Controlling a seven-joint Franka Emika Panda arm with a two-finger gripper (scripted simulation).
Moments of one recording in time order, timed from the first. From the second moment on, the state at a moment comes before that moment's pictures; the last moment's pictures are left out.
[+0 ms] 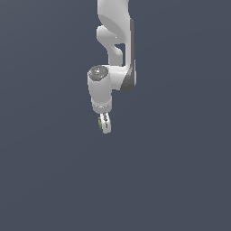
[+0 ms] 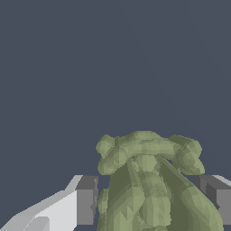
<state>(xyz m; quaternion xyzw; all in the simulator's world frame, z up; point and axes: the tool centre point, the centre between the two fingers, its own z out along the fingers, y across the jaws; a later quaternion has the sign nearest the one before) -0.059 -0.058 0.102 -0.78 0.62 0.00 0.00</state>
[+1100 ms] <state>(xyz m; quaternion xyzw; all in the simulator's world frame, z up) -0.018 -0.135 0.315 -0.78 0.62 0.00 0.00</state>
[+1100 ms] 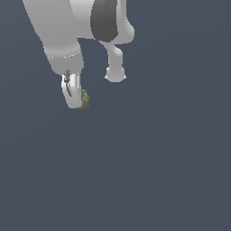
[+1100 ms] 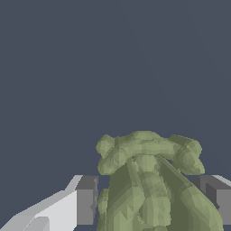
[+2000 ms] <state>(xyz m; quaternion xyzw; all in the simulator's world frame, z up) 0.012 -0.178 0.437 -0.78 0.62 0.00 0.00</state>
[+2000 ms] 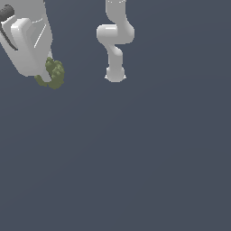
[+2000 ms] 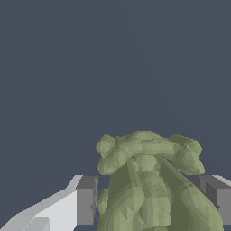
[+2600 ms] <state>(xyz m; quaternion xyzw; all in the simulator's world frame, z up) 0.021 -0.189 0.469 -0.78 0.62 0.00 0.00</state>
